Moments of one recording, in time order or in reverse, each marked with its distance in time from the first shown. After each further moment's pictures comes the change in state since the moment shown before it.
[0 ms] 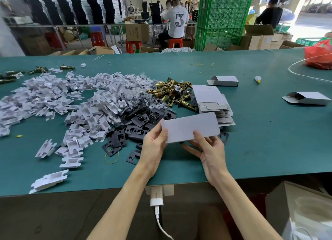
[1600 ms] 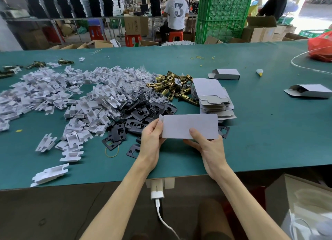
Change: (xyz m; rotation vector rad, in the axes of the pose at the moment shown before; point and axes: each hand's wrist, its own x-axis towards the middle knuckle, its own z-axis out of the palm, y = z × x) left_hand 0.002 -0.005 -0.003 0.058 0.101 -0.011; right_hand -0.008 -0.002 0.003 -0.139 -0.024 -0.056
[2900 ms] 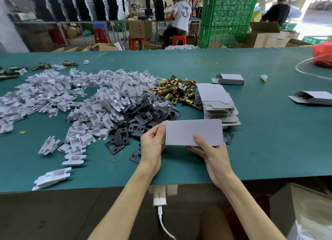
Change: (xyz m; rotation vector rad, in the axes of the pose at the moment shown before) left_hand -0.004 0.005 0.002 -0.067 0.093 0.041; right_hand -0.001 -0.002 -0.001 0.005 -0.045 0.029
